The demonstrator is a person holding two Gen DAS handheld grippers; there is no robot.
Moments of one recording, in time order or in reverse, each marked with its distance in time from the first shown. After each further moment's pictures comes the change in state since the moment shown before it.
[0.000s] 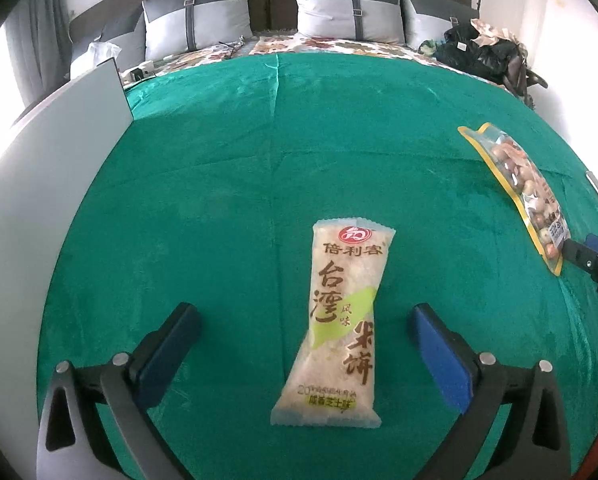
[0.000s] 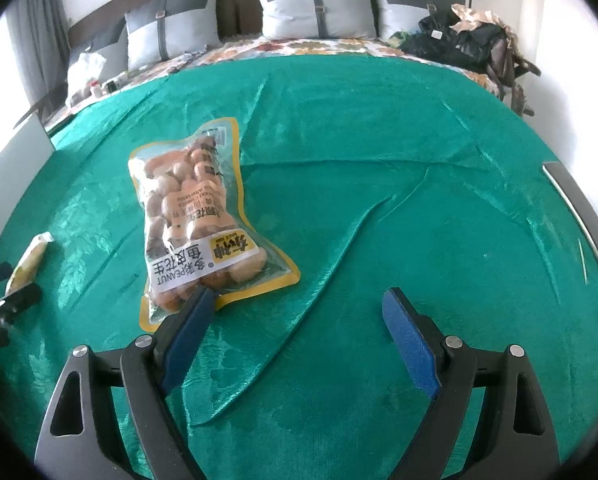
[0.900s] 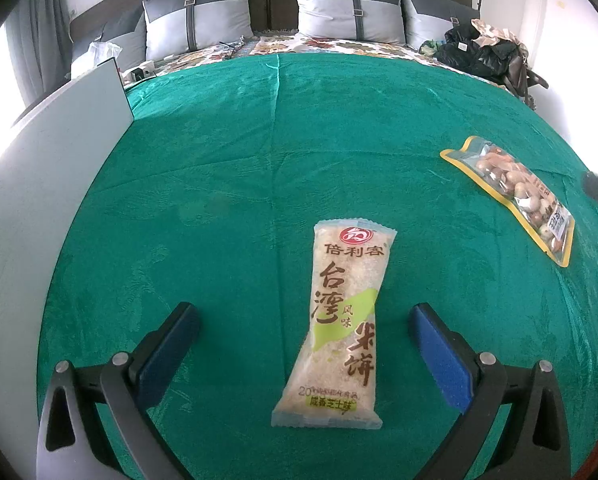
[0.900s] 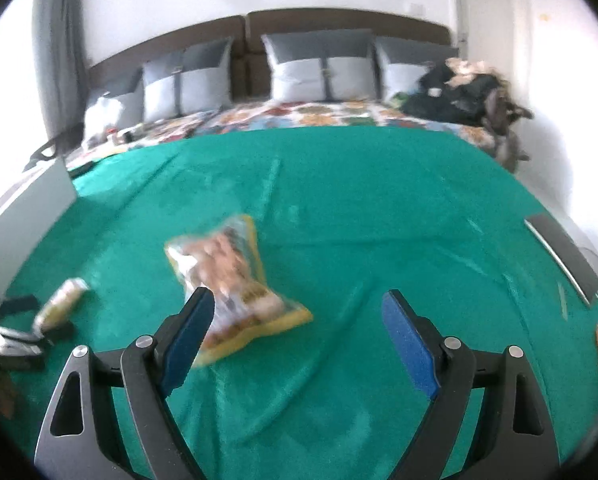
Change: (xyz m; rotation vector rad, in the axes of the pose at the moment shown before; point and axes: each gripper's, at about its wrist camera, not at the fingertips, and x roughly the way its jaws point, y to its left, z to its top) left arm 0.001 -0.001 0.000 0.002 -0.001 0.000; right arm -0.036 0.016 0.027 -0.035 -0.194 0.082
